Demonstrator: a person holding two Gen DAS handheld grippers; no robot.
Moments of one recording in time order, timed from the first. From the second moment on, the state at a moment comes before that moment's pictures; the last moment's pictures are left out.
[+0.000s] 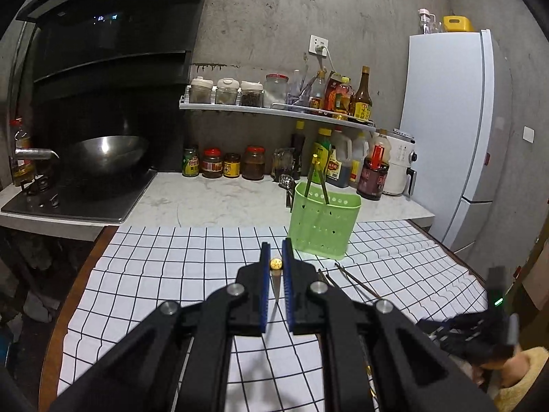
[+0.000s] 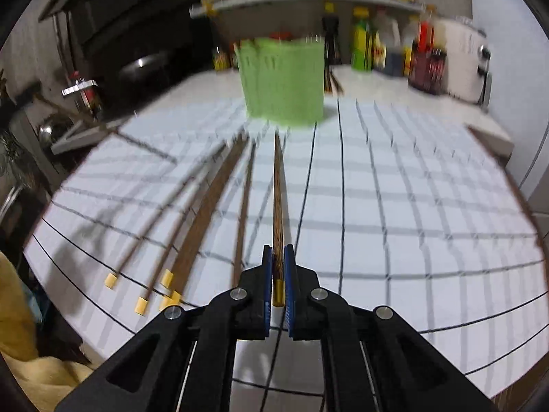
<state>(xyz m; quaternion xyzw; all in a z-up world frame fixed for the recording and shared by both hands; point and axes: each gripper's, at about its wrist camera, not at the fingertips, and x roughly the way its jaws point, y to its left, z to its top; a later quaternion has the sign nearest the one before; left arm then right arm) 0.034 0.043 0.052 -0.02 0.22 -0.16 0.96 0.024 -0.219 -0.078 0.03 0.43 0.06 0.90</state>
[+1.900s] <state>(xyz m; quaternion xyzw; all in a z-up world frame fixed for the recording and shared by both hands) 0.038 0.011 0.075 0.04 0.20 -0.19 0.96 0.049 -0.226 0.113 0.01 0.23 0.06 0.97</state>
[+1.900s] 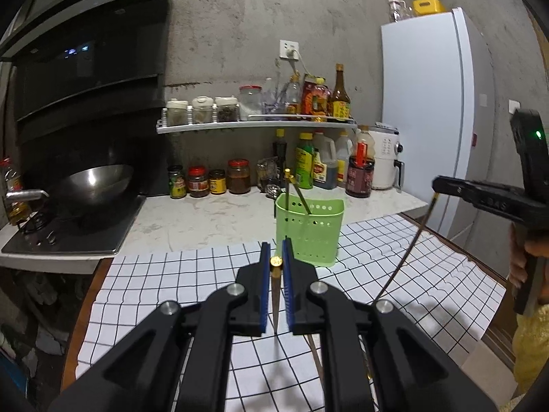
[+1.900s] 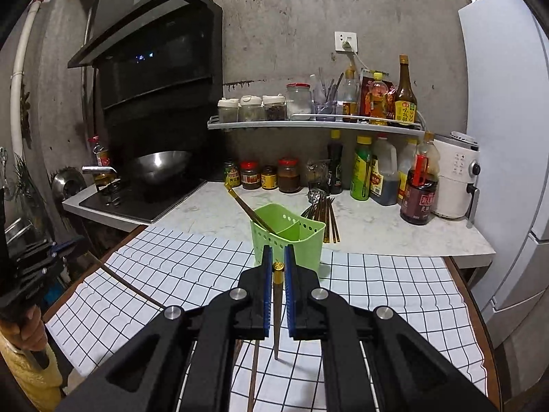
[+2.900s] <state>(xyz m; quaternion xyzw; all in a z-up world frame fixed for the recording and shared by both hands) 0.104 -0.009 0.082 0.07 0.25 -0.19 0.95 0.101 -0.248 0.095 0.03 0.27 0.06 0.96</state>
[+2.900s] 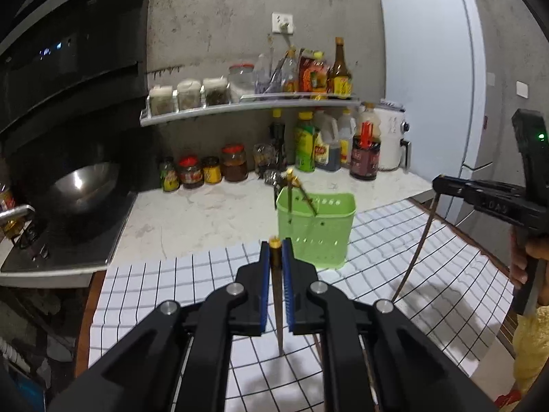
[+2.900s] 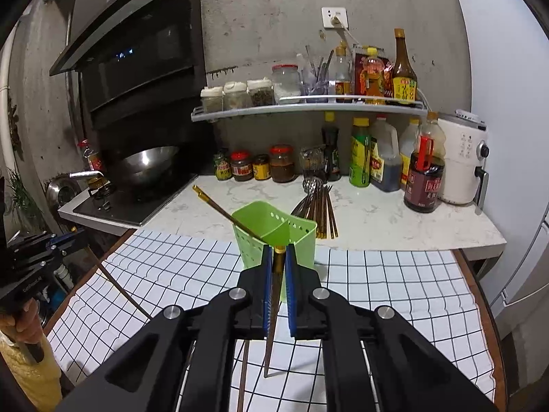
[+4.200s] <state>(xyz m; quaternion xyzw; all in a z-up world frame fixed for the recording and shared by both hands) 0.294 -0.058 0.118 -0.07 0.19 -0.25 0.95 0.211 -0.228 0.112 -0.02 0.17 0.02 0.99</state>
